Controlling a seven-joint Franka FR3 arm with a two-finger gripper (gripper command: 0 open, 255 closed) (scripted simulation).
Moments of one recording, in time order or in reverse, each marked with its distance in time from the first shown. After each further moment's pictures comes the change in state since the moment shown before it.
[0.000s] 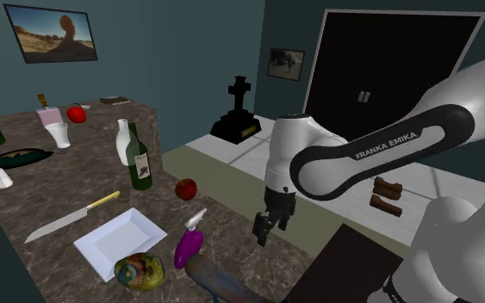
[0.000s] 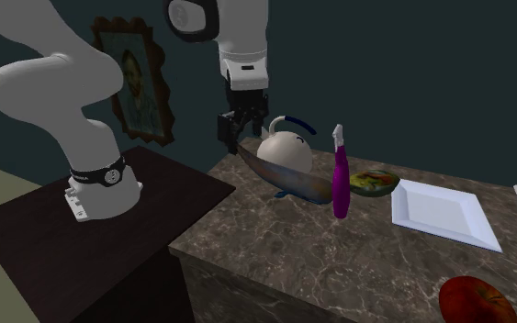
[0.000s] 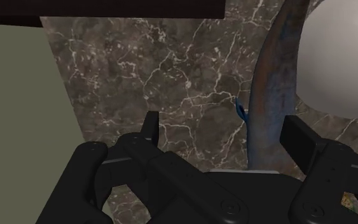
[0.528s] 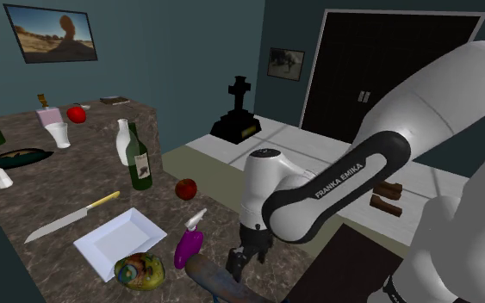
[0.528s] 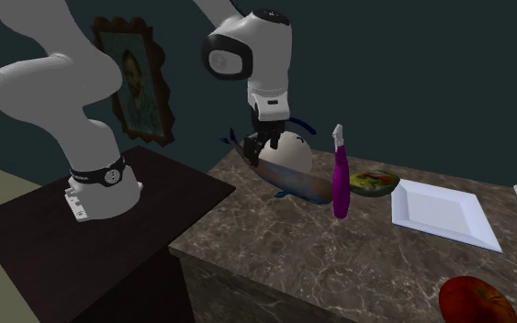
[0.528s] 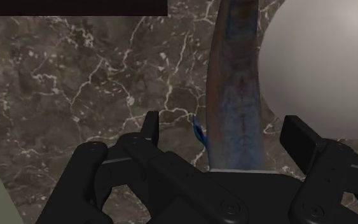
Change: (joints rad) arm 0.058 0.304 0.103 0.072 0.048 0.235 0.112
